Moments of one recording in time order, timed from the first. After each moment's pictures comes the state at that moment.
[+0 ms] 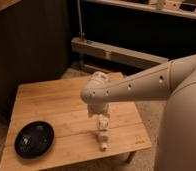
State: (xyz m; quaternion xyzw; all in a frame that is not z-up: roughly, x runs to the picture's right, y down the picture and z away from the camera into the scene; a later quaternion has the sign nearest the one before) arm 0.009 0.130 0.744 -0.17 0.20 0.70 0.67
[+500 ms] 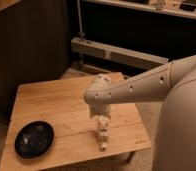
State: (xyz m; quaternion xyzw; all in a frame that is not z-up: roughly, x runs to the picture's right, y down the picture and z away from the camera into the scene) arm 0.014 0.135 0.753 -0.17 0.19 0.70 0.66
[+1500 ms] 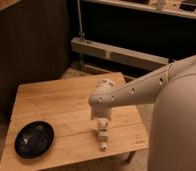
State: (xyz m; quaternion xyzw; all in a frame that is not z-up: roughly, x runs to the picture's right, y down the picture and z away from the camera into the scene) arm 0.015 0.148 0.769 -0.19 0.17 0.70 0.67
